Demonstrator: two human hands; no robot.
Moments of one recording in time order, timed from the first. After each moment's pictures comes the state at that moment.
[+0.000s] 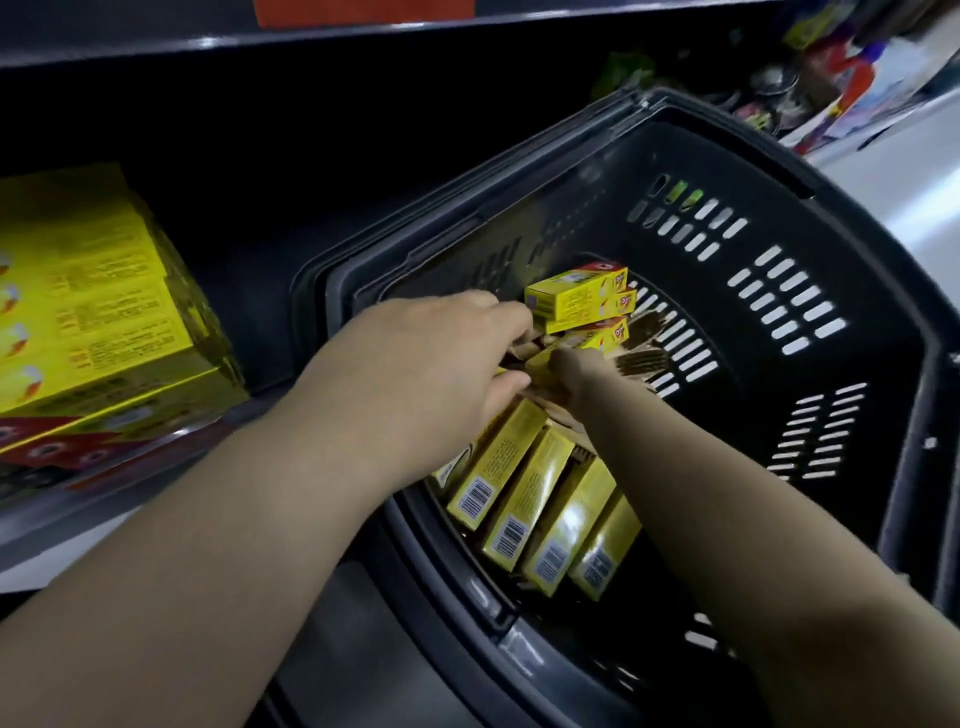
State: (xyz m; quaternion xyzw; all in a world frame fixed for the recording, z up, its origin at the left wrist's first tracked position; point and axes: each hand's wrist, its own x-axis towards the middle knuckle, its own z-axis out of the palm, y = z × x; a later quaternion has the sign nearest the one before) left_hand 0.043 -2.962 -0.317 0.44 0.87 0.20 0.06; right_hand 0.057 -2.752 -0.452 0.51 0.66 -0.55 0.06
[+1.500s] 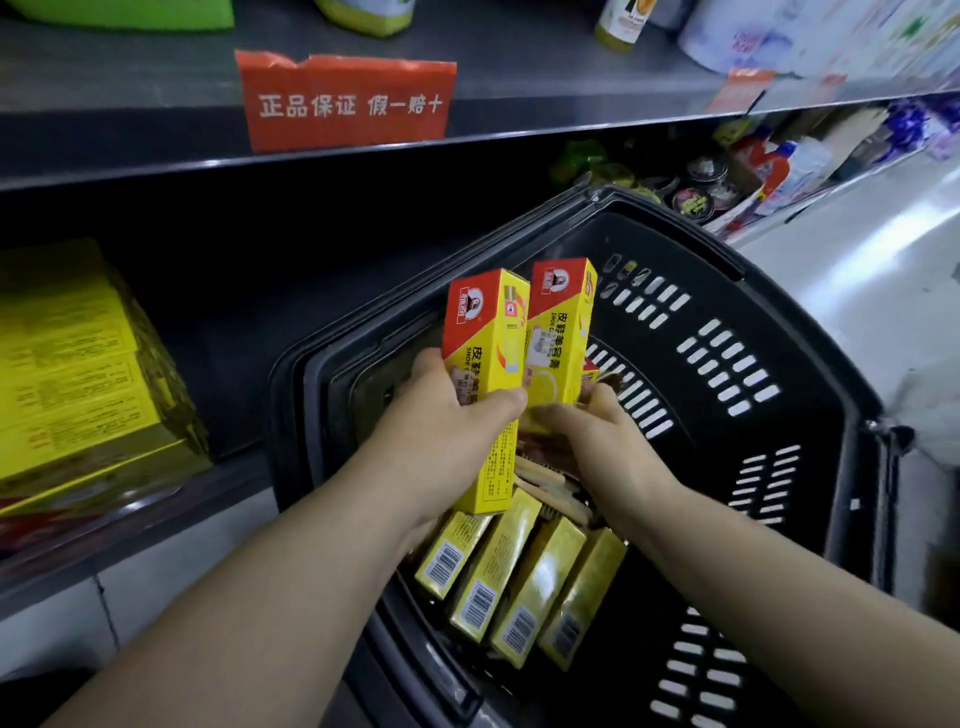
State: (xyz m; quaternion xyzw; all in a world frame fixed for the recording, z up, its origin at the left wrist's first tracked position) left_hand 0.046 -2.932 -0.320 0.07 0.70 0.62 0.35; right_hand 0.108 -2.780 -0.349 0.37 0.67 -0.65 0.01
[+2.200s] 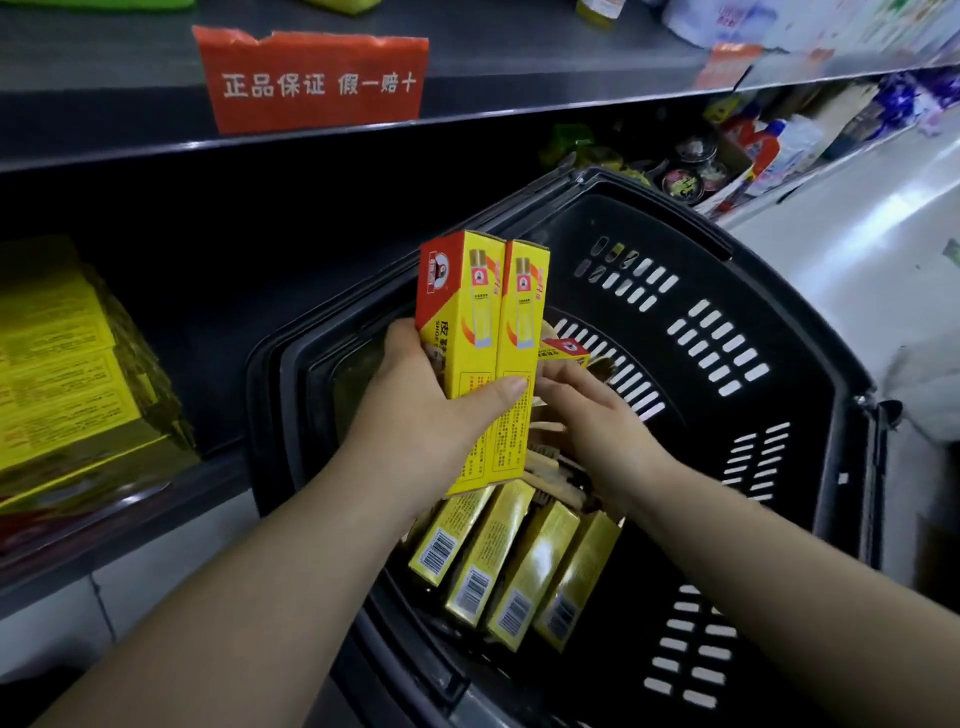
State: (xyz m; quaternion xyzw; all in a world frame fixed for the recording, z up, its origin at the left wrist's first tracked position) left_hand 0.049 -2.930 -0.327 0.09 0.73 0.62 0.28; right_hand 0.114 -2.766 -0.355 0.30 0.72 -0.62 0.05
